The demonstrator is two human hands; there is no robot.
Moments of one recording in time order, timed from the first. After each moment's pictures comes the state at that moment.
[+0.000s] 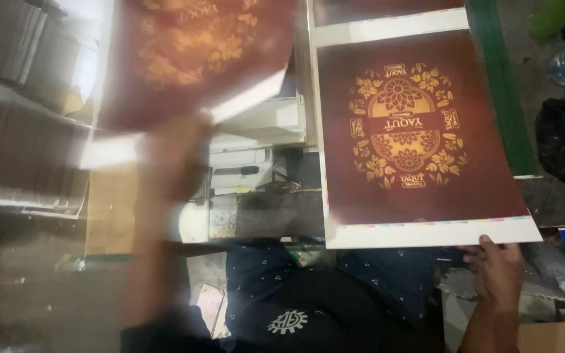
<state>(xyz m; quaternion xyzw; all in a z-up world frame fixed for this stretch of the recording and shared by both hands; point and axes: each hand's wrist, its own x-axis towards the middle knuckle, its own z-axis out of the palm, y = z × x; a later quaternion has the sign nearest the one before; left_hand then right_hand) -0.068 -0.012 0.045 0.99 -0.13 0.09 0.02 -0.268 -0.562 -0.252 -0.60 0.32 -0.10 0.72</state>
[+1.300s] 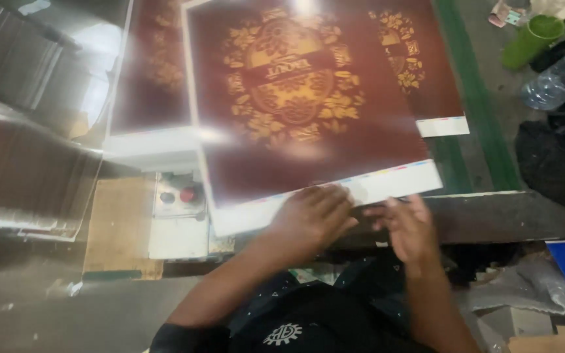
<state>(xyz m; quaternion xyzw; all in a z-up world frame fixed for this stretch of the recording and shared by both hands) -0.135 -0.155 0.004 0.81 -0.50 0.23 0.22 -0.162 -0.409 -0.168 -0.50 0.05 0.03 0.86</state>
